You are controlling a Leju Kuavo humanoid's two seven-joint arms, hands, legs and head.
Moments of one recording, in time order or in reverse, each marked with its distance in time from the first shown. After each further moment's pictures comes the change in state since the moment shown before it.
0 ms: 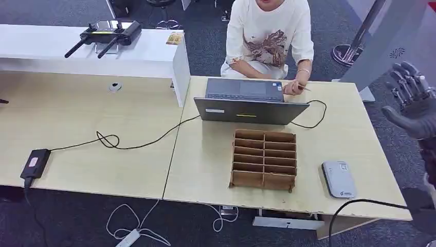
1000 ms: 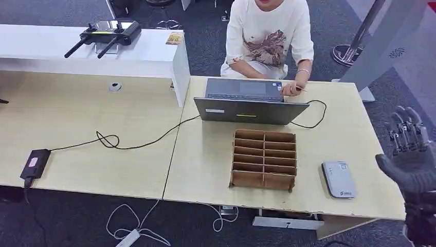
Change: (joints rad) left arm 0.003 -0.005 0.015 0.000 0.008 0.011 0.000; right arm 0.470 0.135 -0.184 -0.401 0.037 -0.186 -0.097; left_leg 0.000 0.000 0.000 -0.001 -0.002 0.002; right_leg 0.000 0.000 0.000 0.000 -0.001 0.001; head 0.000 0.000
